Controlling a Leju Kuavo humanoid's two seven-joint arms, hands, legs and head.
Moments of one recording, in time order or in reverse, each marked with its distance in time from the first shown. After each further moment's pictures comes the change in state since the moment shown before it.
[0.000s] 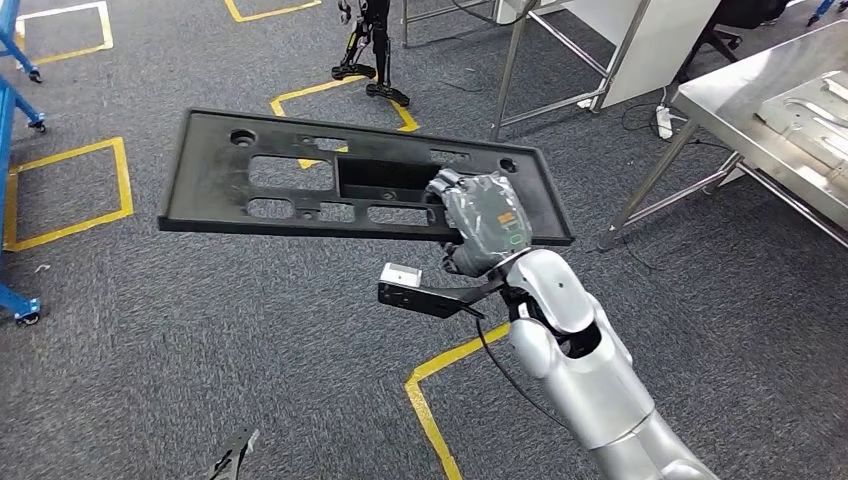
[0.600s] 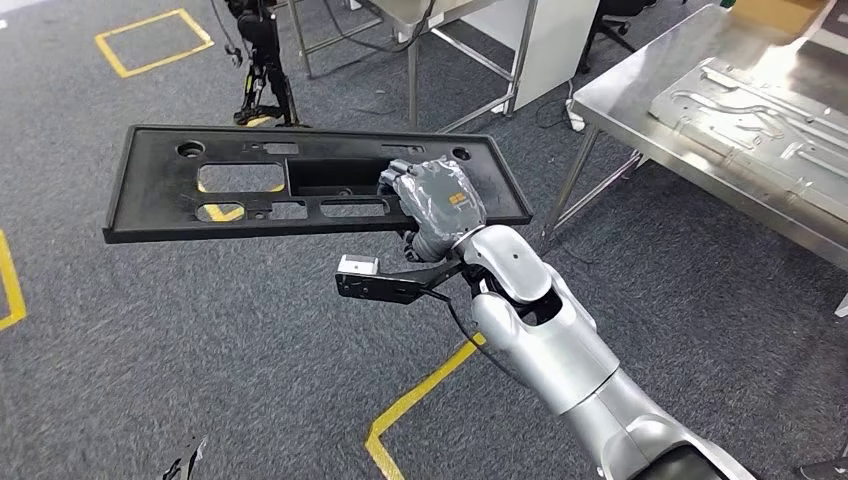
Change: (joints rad) left arm 0.012 0.084 0.096 -0.026 0.007 -0.002 -0.006; right arm -0.142 0.080 0.093 0.174 -0.070 -0.003 -0.032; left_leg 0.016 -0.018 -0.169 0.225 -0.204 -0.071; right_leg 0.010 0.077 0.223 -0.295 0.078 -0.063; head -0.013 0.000
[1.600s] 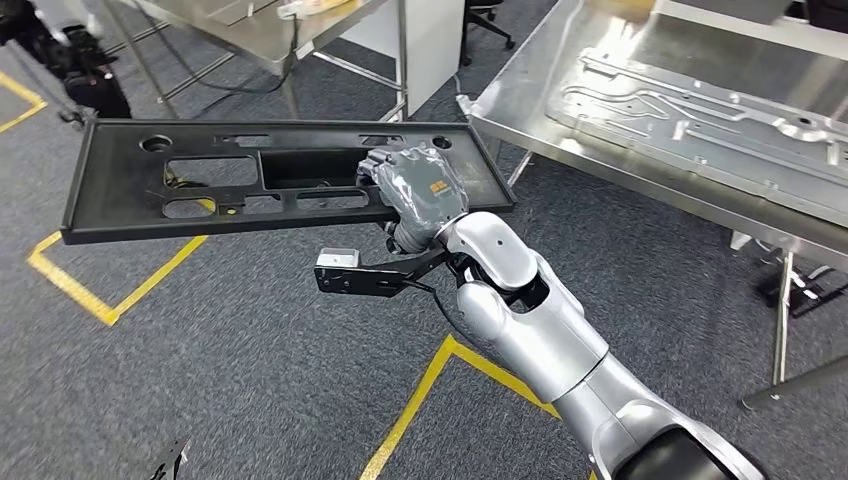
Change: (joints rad) left arm -0.016 0.021 0.063 0.033 0.033 0.024 0.017; right arm -0.052 0.024 0.036 0.019 -0.051 0.017 0.009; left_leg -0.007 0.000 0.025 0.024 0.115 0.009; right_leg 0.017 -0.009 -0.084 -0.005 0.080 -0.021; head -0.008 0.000
